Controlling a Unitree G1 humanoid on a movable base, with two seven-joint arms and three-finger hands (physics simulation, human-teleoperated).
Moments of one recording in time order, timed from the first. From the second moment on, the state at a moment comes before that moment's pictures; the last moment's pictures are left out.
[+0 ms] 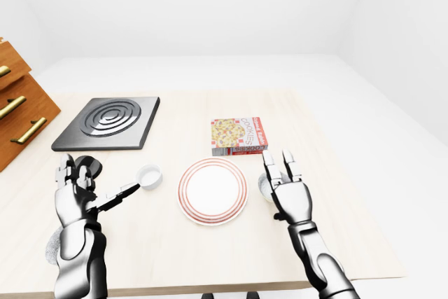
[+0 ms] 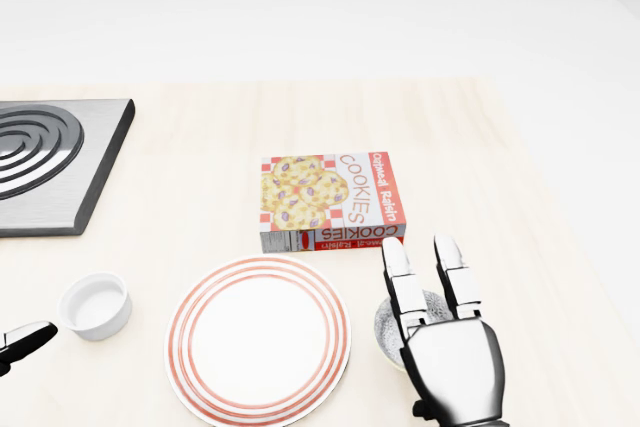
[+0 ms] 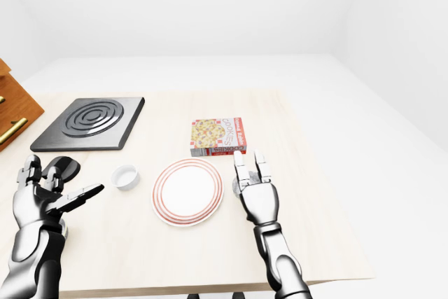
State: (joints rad) left arm 0.03 0.17 0.47 -0.05 -0.29 0.09 0.07; right arm 0.06 -0.14 0.17 0.21 -1.35 -0.09 -0.52
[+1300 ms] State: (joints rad) left arm 0.02 0.17 0.45 -0.02 -0.27 0.09 0.06; right arm 0.00 -0.16 0.14 0.32 -1.28 -0.09 -0.52
